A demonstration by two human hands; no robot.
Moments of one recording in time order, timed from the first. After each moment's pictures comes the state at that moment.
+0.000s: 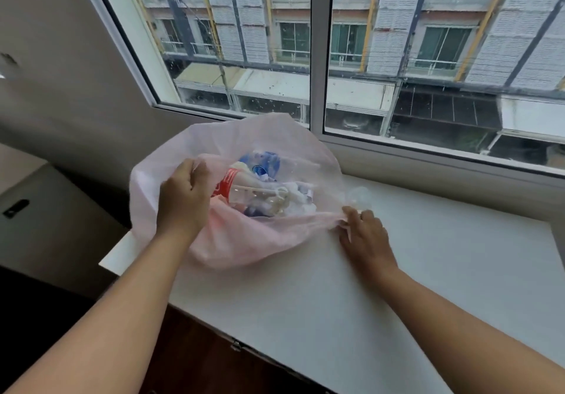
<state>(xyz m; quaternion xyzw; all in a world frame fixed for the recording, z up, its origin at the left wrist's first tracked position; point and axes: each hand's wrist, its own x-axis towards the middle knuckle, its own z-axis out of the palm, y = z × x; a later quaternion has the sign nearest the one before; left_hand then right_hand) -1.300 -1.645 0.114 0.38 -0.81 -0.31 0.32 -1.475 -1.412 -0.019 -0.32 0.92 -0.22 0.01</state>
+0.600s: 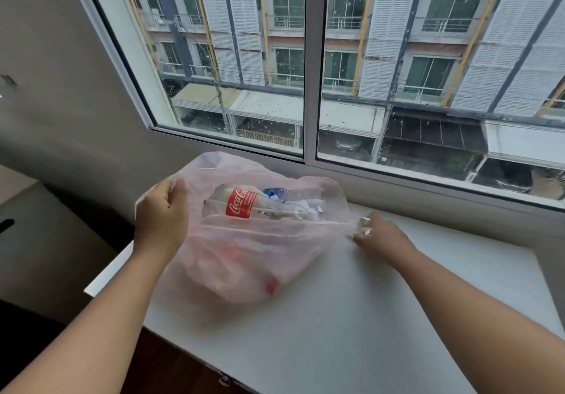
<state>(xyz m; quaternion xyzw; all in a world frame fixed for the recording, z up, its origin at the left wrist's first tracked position) -1.297 -1.670 0.123 0.38 -0.80 -0.27 0.37 -1.550 -1.405 0.020 -0.17 0.94 -0.20 0.20</state>
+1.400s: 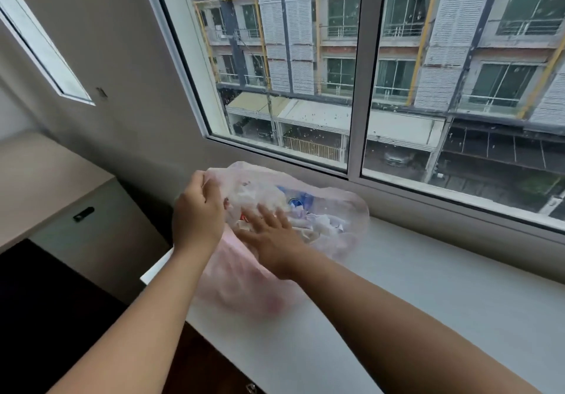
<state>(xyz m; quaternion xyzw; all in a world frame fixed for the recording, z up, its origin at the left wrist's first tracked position) -1.297 -1.663 0.152 0.42 -0.75 -0.23 0.44 -1.405 -1.583 0.074 -0.68 0.72 -0.10 0.06</state>
